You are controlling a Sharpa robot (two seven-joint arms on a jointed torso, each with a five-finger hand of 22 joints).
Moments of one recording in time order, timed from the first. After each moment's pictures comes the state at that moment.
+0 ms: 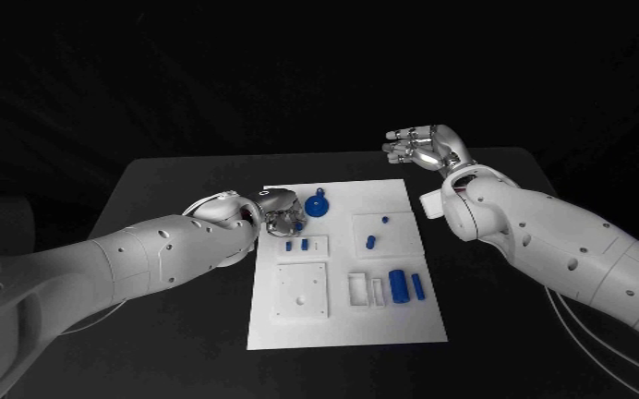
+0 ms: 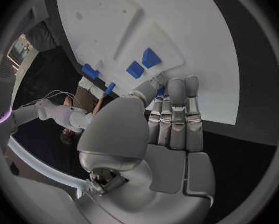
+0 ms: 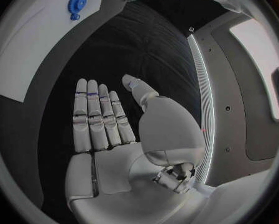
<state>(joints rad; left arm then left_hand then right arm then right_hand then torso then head) 1.20 -0.51 -0.21 1.02 -1.36 -0.25 0.08 1.36 -0.05 0.33 -0.21 0.17 1.09 0.10 0.06 0.06 1.19 0.08 0.06 0.06 1.24 -0.02 1.10 0.34 0.10 1.16 -0.04 0.42 1.31 0.99 -0.66 0.33 1.22 -0.76 -0.47 0.19 1.21 -0.08 0.31 -0.22 0.40 0.99 0.16 0.06 0.06 1.14 0.12 0.08 0.06 1.19 0.11 0.07 0.07 0.10 1.12 0.10 0.08 0.07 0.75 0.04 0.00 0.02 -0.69</state>
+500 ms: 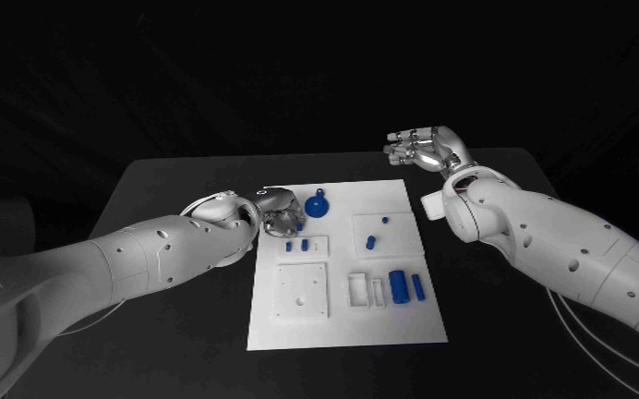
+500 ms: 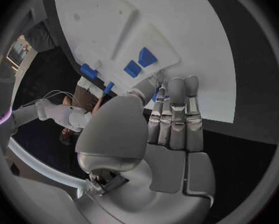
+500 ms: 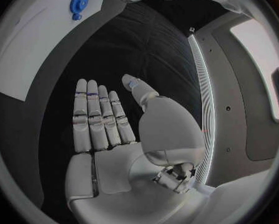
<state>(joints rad) 1.20 -0.51 -0.21 1.00 -1.36 -0.26 0.09 1.37 -0.09 0.32 -0.21 0.17 1.03 0.08 0.06 0.06 1.11 0.10 0.06 0.06 1.23 0.00 1.10 0.33 0.11 1.17 -0.02 0.42 1.31 0.99 -0.66 0.33 1.22 -0.77 -0.47 0.18 1.21 -0.08 0.31 -0.23 0.40 1.00 0.16 0.06 0.06 1.11 0.13 0.07 0.06 1.18 0.11 0.07 0.07 0.10 1.12 0.10 0.08 0.07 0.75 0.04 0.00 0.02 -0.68</state>
